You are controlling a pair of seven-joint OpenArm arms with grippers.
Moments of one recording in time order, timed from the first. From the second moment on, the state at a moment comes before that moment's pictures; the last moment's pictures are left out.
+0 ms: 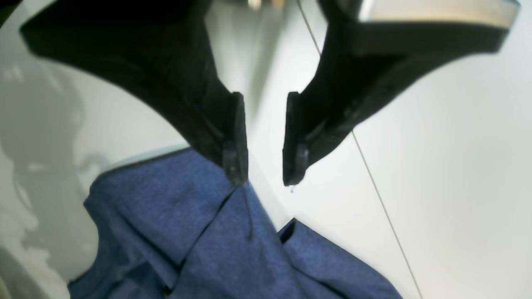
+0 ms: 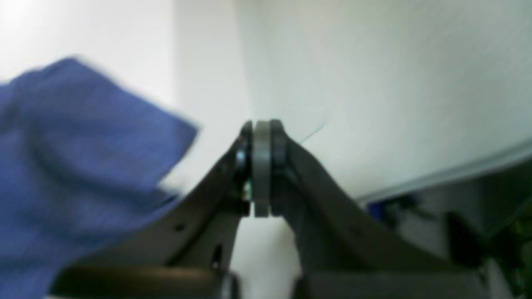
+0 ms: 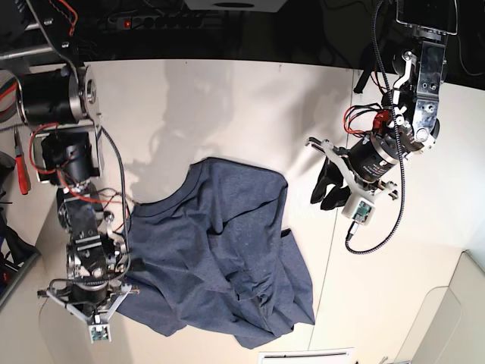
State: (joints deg) left arm 7.4 -15.1 0.2 91.7 -13.6 -25.7 20.3; right arm 32.5 6.4 -8.4 52.1 -16.8 -14.2 -22.4
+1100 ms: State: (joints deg) left arm 7.0 -15.1 0.1 91.7 -10.9 -25.2 9.8; right arm 3.0 10.0 -27.3 69.4 -18.0 0.6 -35.9
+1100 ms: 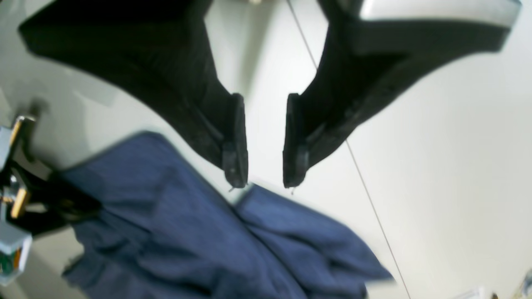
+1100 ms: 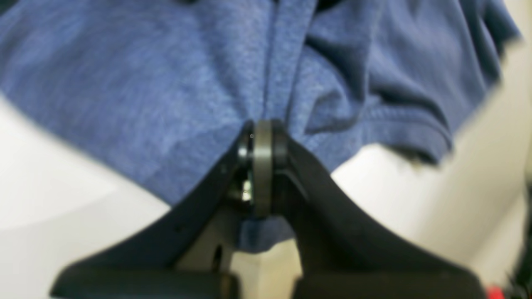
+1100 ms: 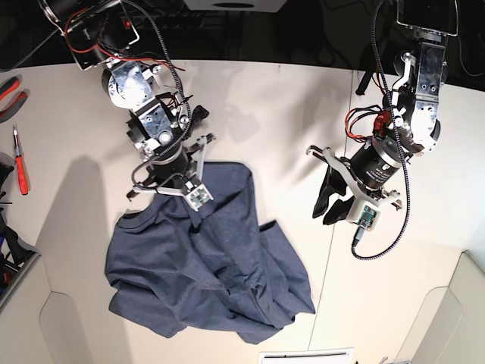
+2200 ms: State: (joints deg) left arm -30.3 -2.7 27.2 53.0 -6.7 -25.9 15.7; right arm -3.9 13.4 -26.5 78.1 -19.0 11.1 -45.6
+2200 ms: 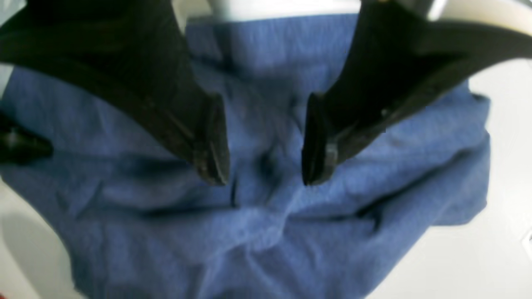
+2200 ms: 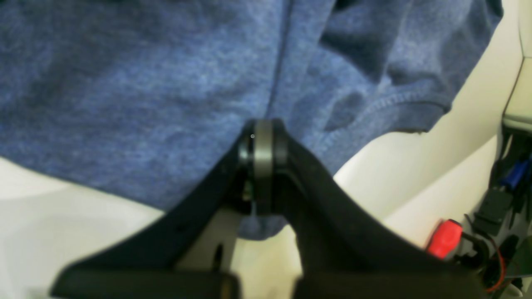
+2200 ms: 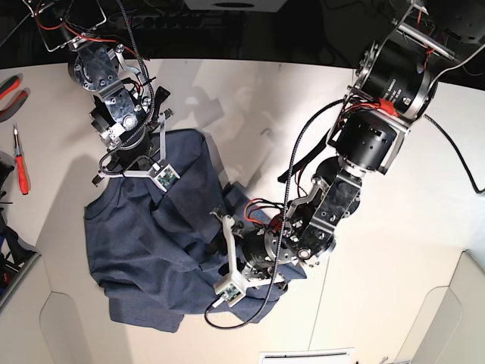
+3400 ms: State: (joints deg) left arm -42.5 3.0 36.0 23.7 1.3 -21.8 -3.2; right arm -4.0 13.4 -26.5 78.2 -19.0 11.1 -45.5
